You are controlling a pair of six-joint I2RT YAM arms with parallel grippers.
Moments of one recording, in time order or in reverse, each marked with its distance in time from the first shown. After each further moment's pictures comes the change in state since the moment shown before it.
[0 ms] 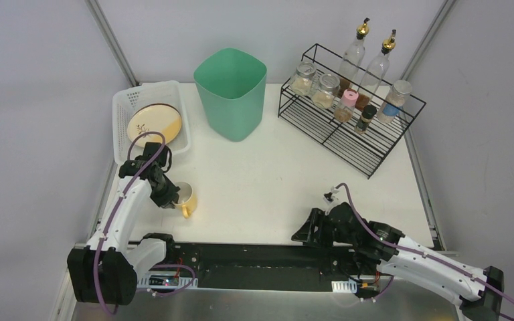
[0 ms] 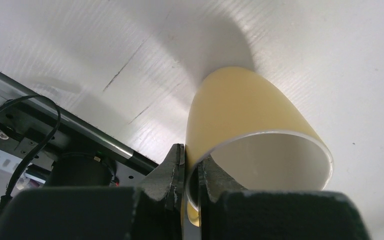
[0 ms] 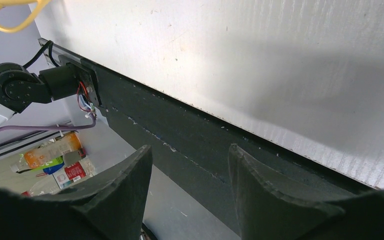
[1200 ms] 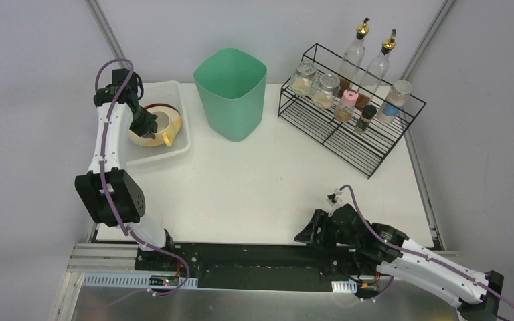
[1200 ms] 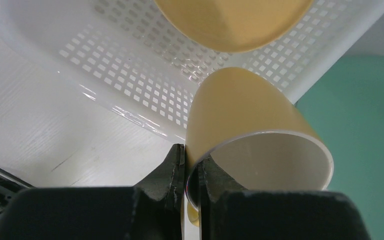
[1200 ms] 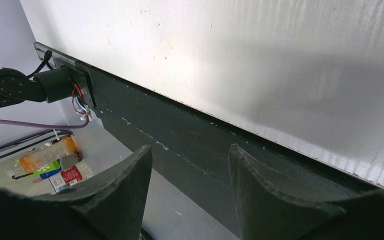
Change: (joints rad) left arm 0.221 0.594 0.862 -0.039 0.009 0.055; right arm 0.000 -0.068 0.000 -0.080 0.021 0.001
